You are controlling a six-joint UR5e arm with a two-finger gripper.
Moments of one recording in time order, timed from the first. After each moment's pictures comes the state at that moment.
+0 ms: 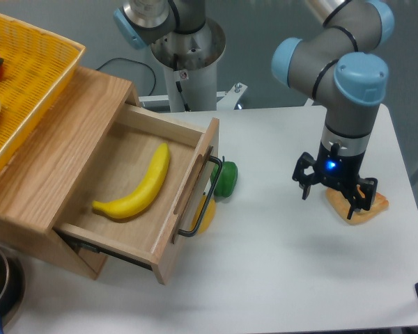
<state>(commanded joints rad) 2.74 -1.98 -1.47 -1.01 1.39 1.22</state>
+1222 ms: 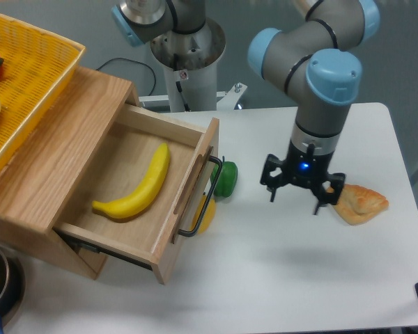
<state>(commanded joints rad) 2.63 -1.89 -1.48 -1.23 1.33 0.89</state>
